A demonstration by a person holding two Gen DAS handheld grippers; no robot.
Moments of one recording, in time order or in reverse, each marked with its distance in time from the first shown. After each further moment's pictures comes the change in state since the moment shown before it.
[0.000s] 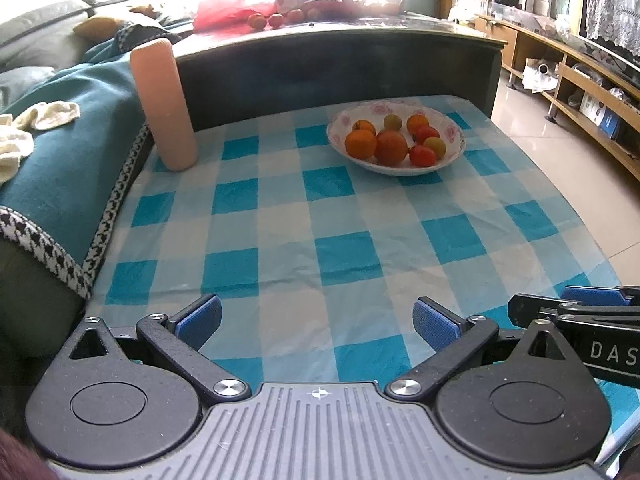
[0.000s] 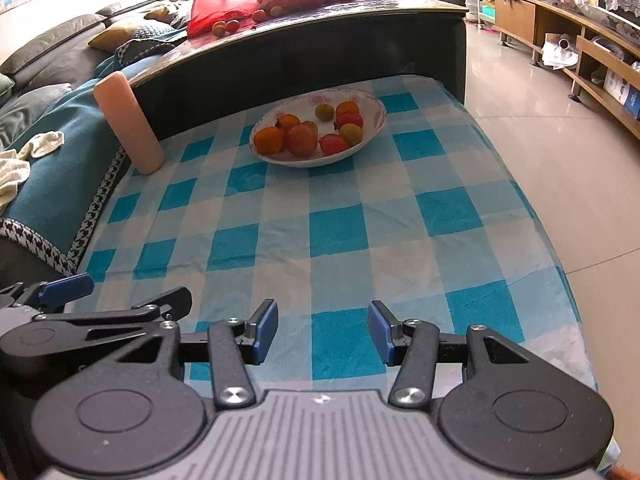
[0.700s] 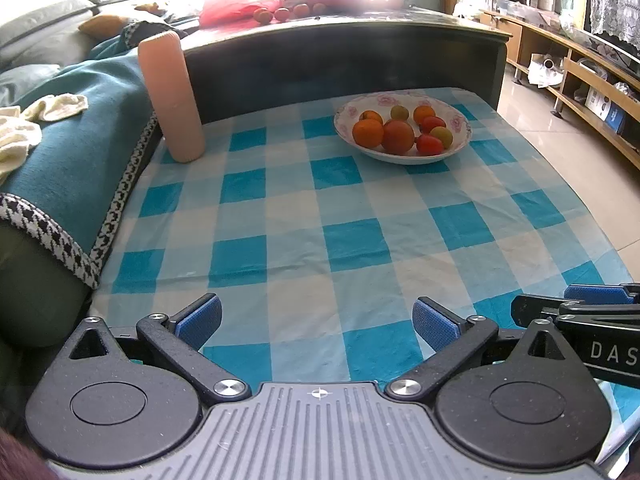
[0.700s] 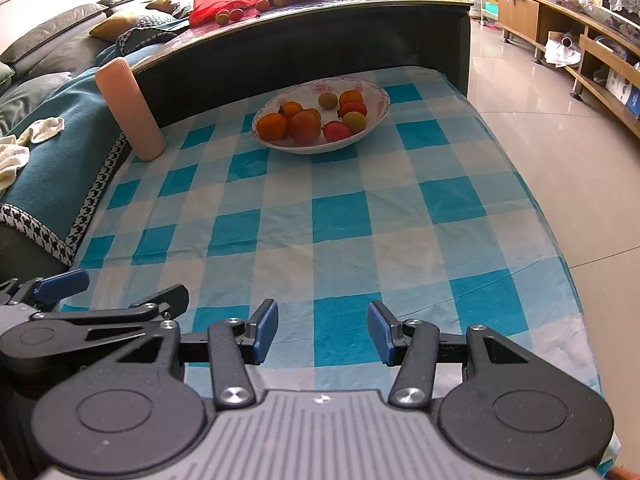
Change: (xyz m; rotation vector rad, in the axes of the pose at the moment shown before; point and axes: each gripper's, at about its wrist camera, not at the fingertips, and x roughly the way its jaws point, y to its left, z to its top) left arm 0.000 0.001 -0.009 0.003 0.008 0.021; right arm 0.003 0.004 -0.007 -0.013 0.022 -0.009
